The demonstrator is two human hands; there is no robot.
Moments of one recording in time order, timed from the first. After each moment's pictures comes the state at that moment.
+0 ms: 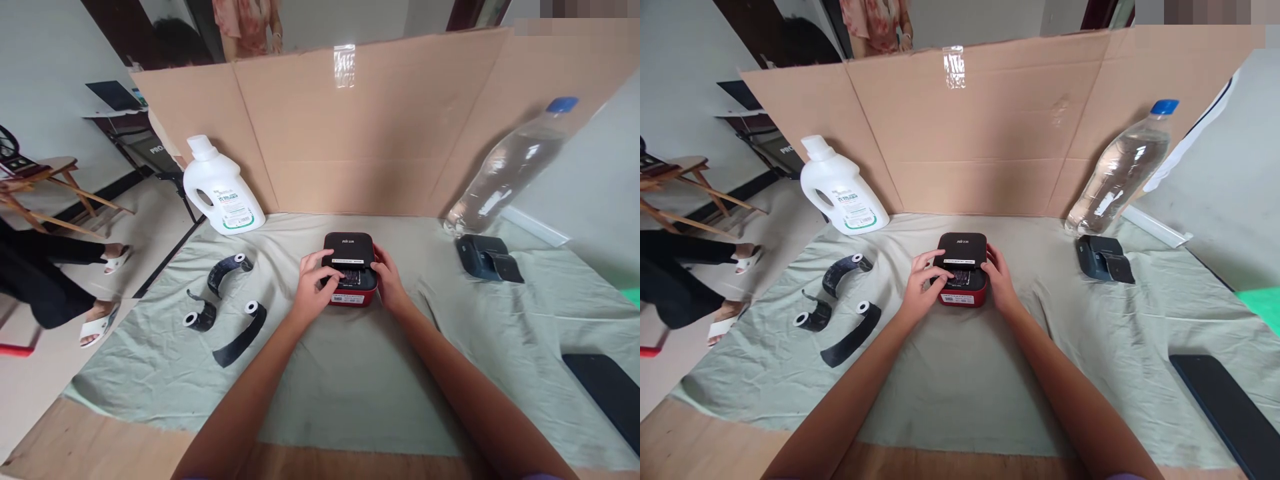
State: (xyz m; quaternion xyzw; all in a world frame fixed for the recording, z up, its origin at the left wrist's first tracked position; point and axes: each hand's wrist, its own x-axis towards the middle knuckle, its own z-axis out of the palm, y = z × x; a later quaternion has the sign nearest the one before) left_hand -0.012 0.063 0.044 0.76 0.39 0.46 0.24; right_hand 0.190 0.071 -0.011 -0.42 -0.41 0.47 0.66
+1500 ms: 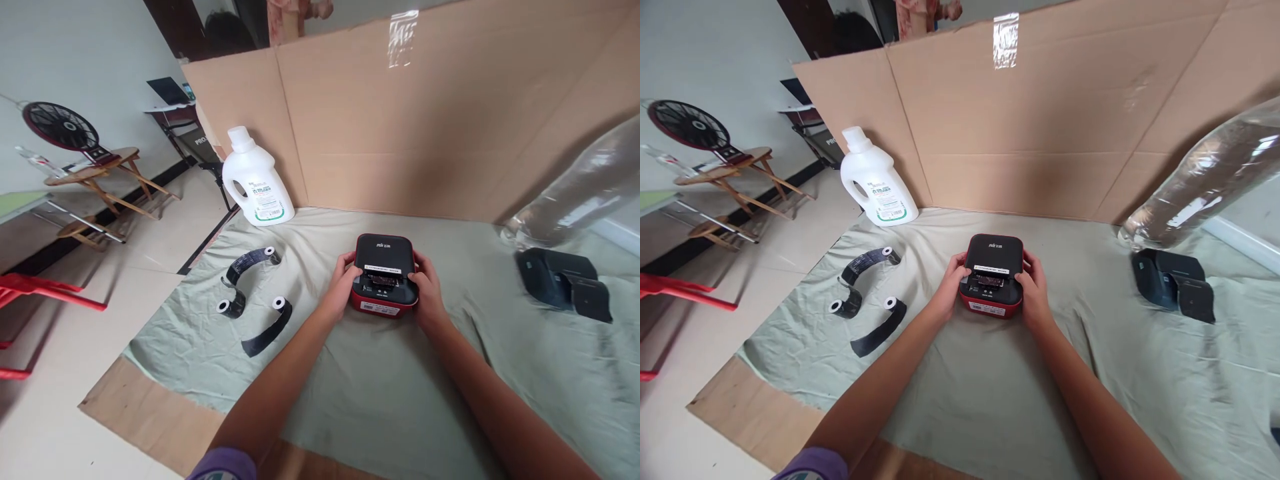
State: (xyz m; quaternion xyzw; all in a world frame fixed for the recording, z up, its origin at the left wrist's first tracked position) left_hand -0.002 0.079 0.036 0.42 0.43 0.48 0.64; right_hand 0.180 0.068 0.005 -0.48 -0.37 0.44 0.66
